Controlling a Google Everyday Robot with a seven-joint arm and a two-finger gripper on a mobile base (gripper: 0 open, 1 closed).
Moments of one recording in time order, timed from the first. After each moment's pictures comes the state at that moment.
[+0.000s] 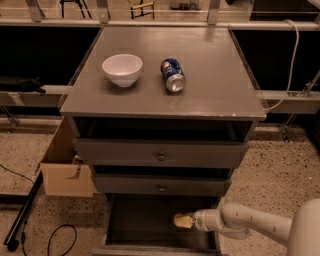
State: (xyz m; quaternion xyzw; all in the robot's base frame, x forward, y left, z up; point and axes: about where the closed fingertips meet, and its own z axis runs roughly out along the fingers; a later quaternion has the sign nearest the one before) arm 0.509 -0.107 0.258 -0.16 0.90 0.34 0.22
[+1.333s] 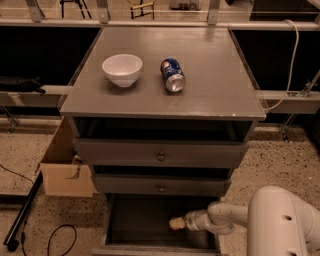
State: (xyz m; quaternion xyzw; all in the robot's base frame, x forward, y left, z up) arm 0.525 -0.090 0.166 -0.14 0.93 0.31 0.16
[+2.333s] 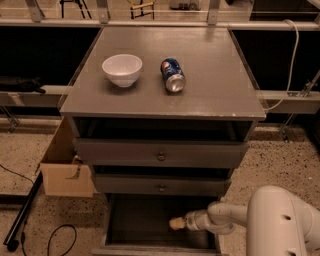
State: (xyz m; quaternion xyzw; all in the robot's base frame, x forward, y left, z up) arm 0.527 -0.090 0.165 -0.14 0.93 0.31 0.16
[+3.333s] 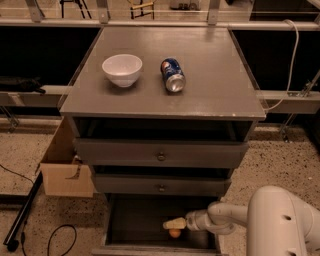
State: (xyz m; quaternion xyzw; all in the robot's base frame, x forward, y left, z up) arm 0.527 -0.090 0.165 -0.14 0.93 0.31 0.16
